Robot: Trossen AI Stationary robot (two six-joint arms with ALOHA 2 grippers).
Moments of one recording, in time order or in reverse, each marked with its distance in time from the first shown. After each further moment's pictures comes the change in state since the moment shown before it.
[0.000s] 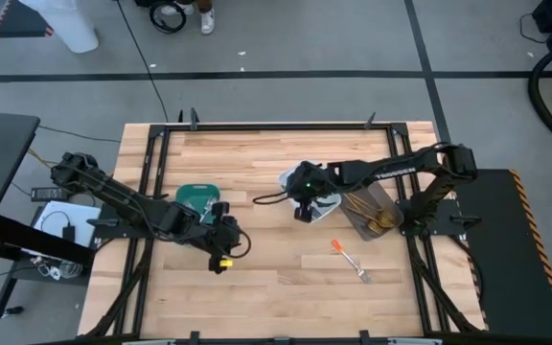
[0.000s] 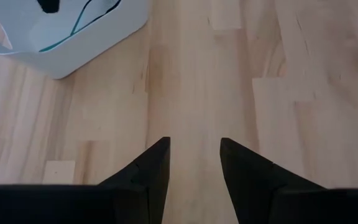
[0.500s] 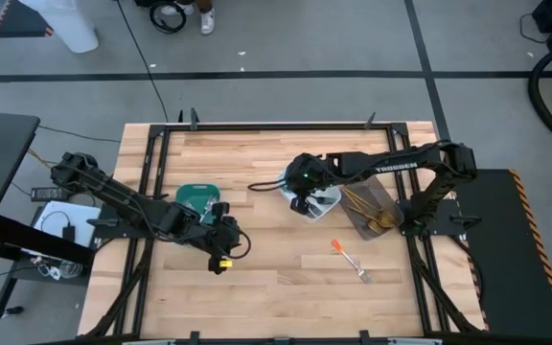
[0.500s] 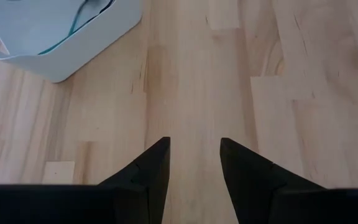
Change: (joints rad) left arm 0.000 0.000 0.000 0.000 0.000 0.007; right arm -0.039 -0.004 0.092 -0.103 -0.005 0.097
